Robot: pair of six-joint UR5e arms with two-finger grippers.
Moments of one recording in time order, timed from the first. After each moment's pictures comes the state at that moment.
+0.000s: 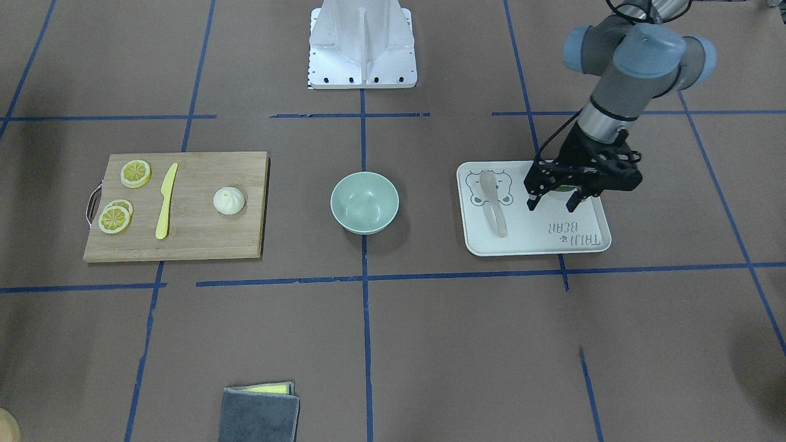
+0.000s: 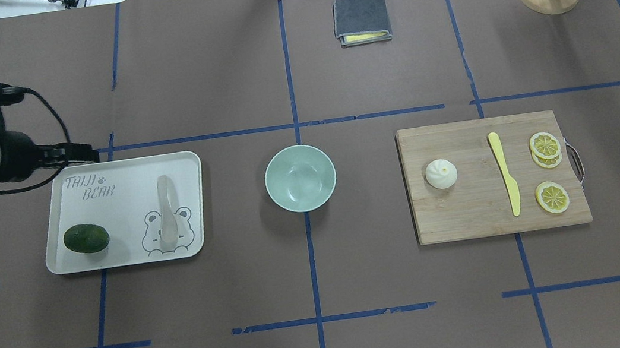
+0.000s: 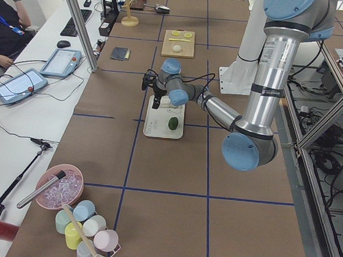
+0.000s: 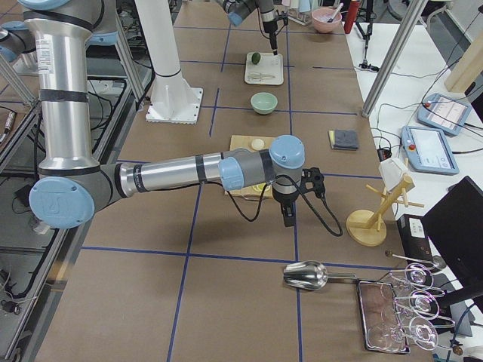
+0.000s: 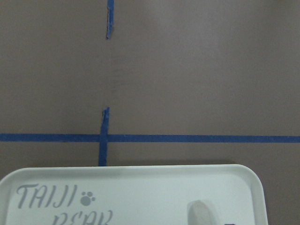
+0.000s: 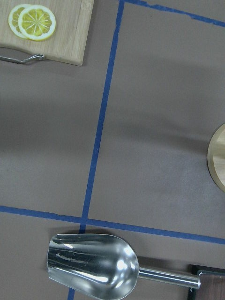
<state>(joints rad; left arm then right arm) -0.71 -1.87 -1.78 -1.94 -1.86 -1.15 1.48 -1.57 1.75 -1.49 2.37 0.10</state>
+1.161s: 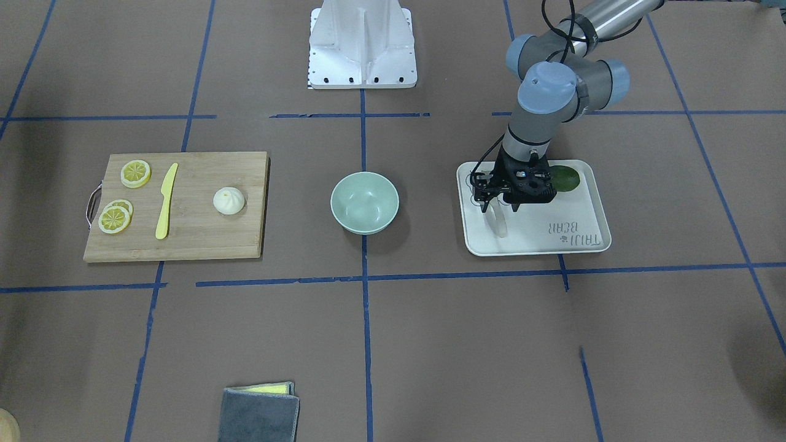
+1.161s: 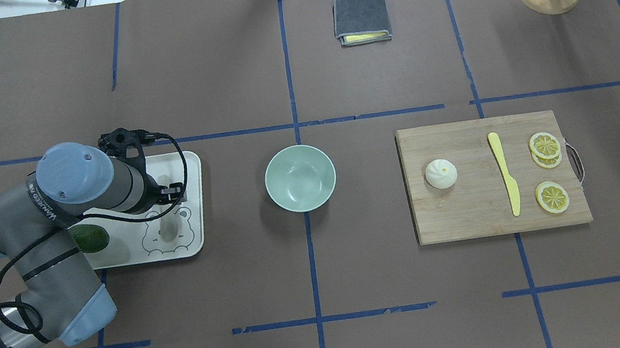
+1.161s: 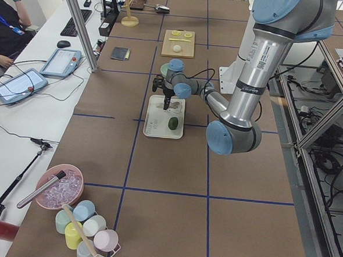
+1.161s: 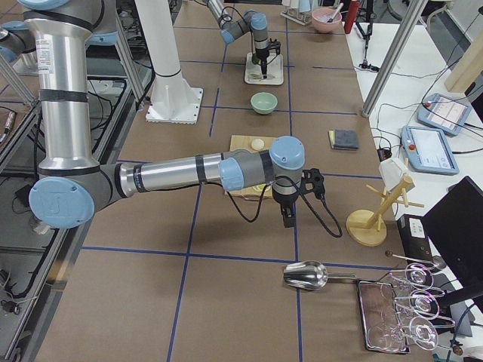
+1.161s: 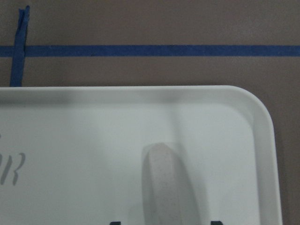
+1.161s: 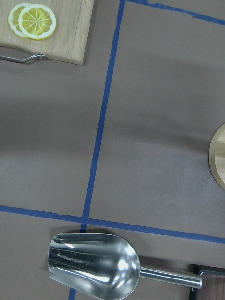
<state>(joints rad) -0.59 -1.93 -1.68 -1.90 -1.81 -1.16 1.48 -1.57 1.75 -1.49 2.37 0.10</state>
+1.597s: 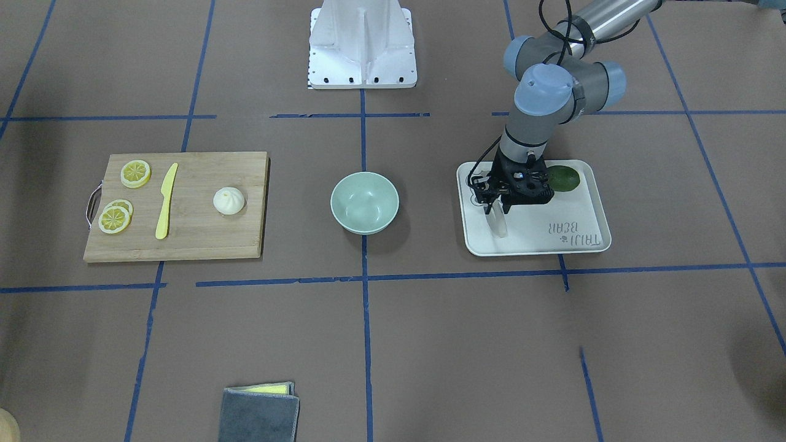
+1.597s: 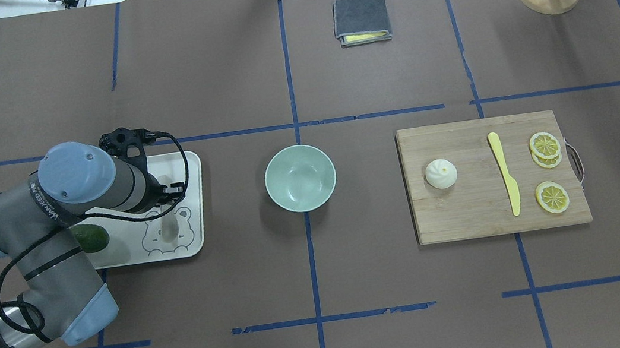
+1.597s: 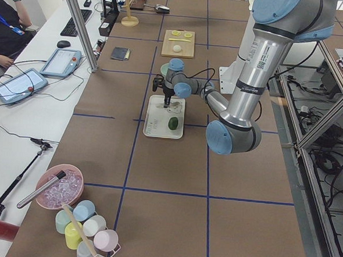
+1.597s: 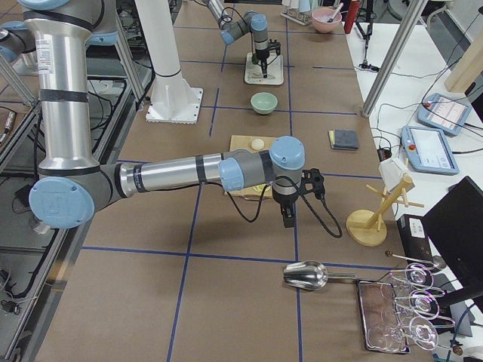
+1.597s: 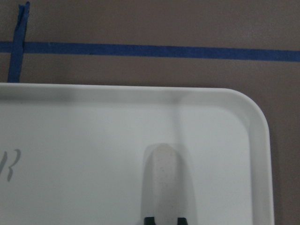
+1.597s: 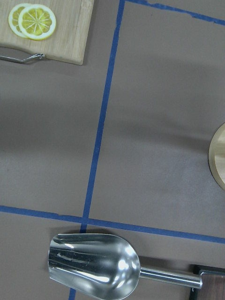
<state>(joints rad) -0.59 -1.93 -1.69 -1.90 -1.80 -1.20 1.48 -1.57 1.75 -1.49 2.37 0.10</state>
